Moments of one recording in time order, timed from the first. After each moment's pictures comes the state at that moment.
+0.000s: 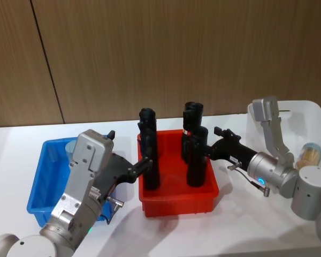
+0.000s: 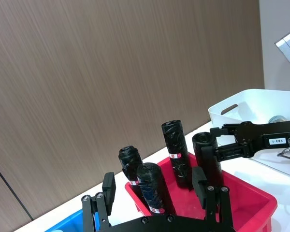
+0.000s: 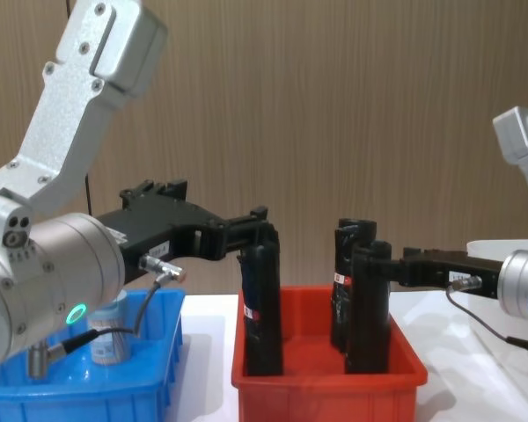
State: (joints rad) left arm -0.24 0.38 0.45 -1.63 -0.20 0.01 -0.01; right arm 0.66 0.12 -0.24 -0.78 0.27 -0.07 0.55
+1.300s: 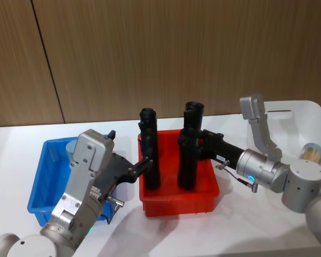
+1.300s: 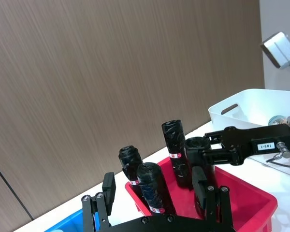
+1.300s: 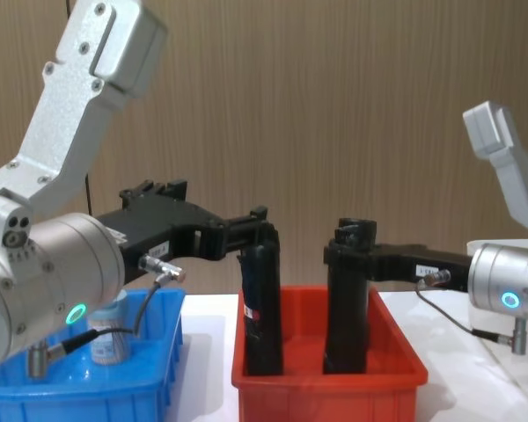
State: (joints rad) left arm -0.24 0.38 0.45 -1.63 -0.20 0.01 -0.01; right arm 0.75 0.09 -0.28 -0.62 0.30 -0.14 0.71
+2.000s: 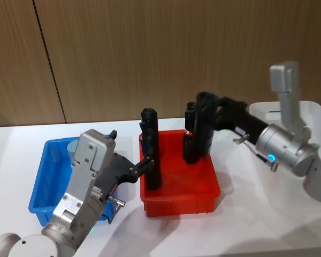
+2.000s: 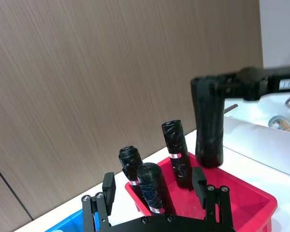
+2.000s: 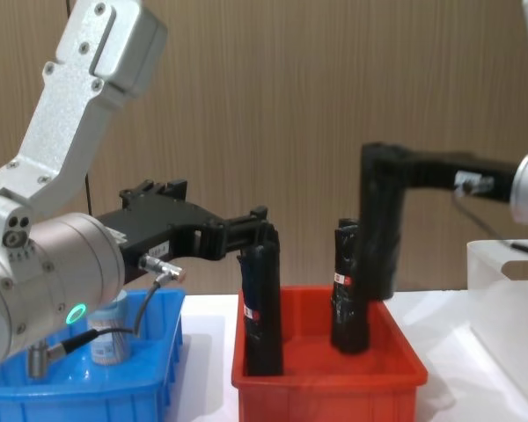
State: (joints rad) left arm -0.24 0.38 0.45 -1.63 -0.20 0.01 -0.01; right arm 0.57 0.17 -0.24 -1.12 0.32 -0.01 0.55
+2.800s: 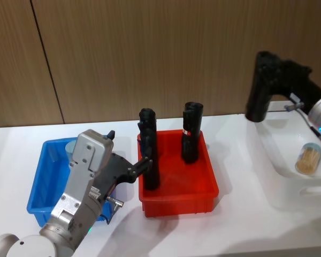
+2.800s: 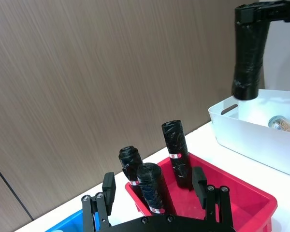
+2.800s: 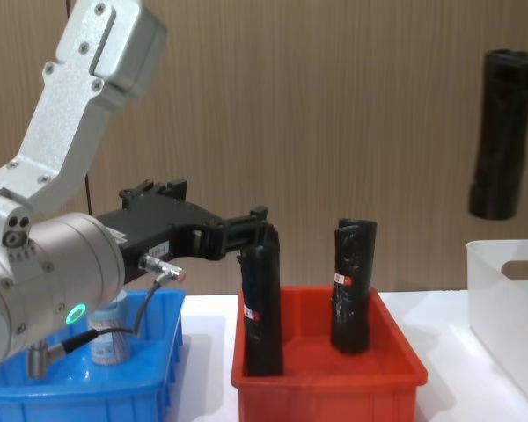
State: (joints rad) left arm -0.24 0.38 0.45 -1.63 -0.20 0.01 -0.01; right arm 0.46 0.29 -0.13 -1.46 0.31 0.12 0.28
